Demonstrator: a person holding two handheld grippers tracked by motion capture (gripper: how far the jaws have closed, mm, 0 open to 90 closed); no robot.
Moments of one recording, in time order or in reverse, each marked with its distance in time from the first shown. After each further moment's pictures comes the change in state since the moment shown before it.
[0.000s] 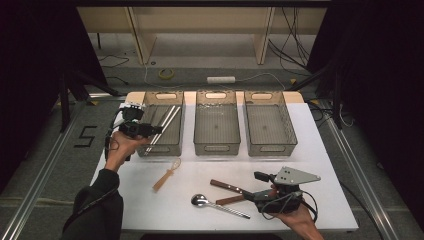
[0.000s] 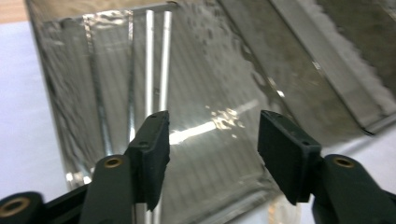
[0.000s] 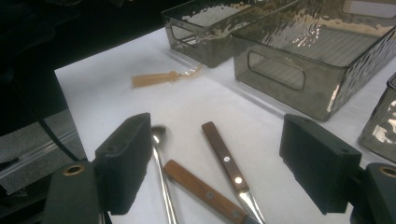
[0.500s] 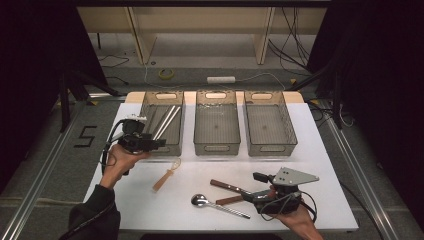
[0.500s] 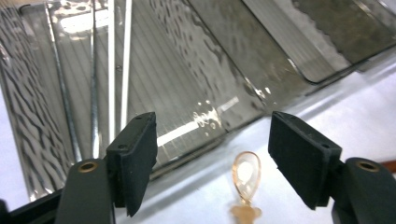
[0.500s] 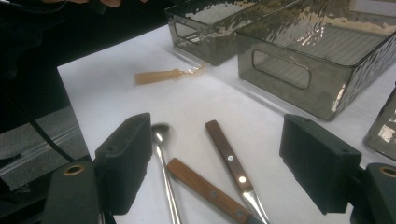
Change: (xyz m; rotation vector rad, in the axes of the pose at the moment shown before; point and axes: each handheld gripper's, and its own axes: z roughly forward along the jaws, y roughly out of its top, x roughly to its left) left arm -0.024 -0.030 -0.018 -0.005 -0.056 0.062; right arm 0.002 0.000 0.002 0.009 0.008 -0.010
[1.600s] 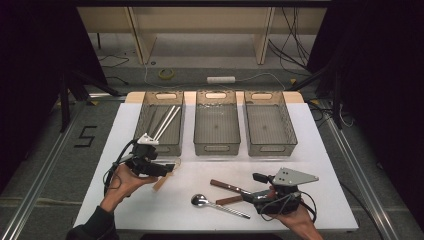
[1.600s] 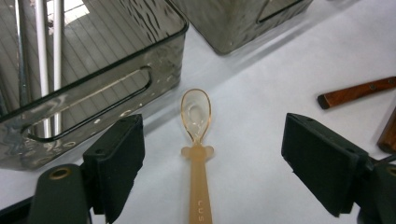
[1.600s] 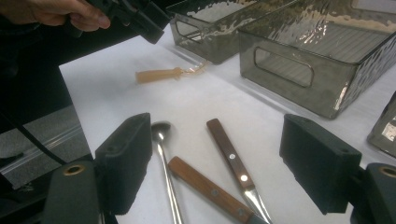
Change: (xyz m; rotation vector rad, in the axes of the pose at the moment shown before) left arm -0.043 -0.043 0.000 0.097 -0.023 0.148; right arm 0.000 -0.001 0.001 0.004 0.008 0.003
